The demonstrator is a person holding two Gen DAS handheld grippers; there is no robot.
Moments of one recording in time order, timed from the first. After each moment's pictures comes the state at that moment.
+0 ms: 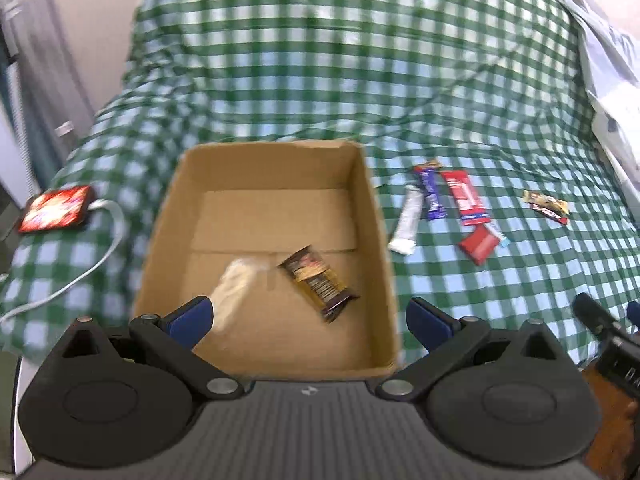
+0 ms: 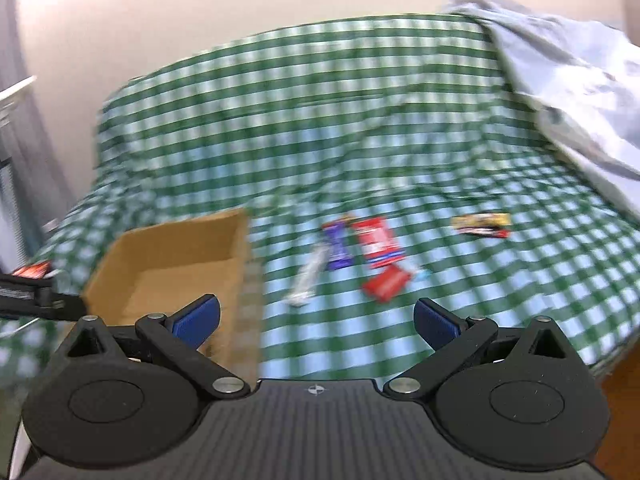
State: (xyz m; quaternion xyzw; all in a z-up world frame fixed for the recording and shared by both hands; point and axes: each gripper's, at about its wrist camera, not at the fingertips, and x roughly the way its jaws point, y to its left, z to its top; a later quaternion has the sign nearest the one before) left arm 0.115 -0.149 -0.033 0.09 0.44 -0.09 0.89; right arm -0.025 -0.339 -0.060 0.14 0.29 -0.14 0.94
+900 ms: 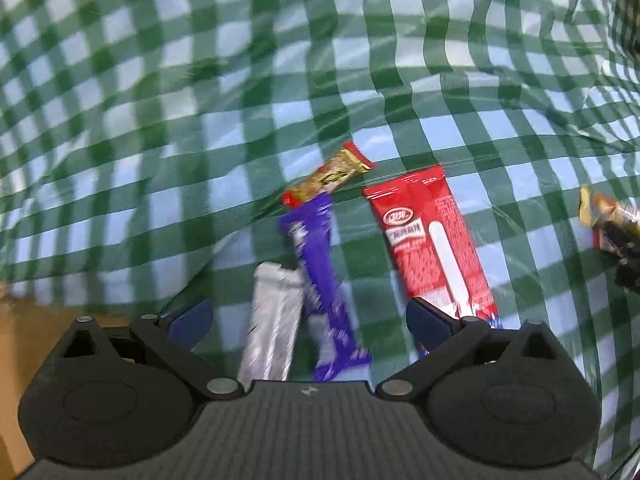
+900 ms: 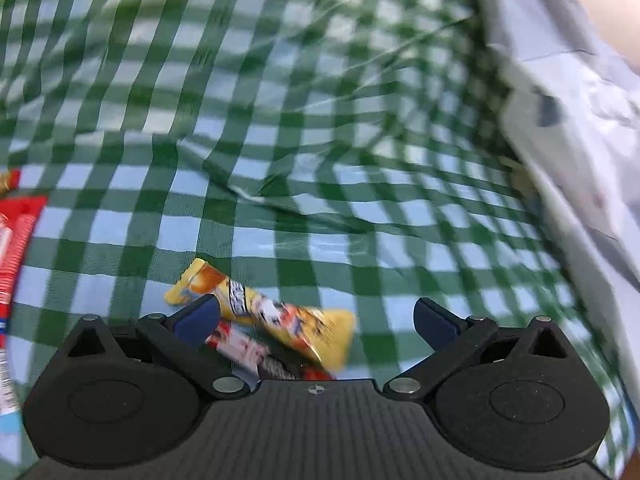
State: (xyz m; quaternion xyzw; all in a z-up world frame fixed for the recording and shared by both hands) left arm 0.410 -0.437 -0.251 0.18 0.55 -0.14 0.80; right arm 0.266 -0.663 -0.285 -0.04 0.43 -0.20 0.88
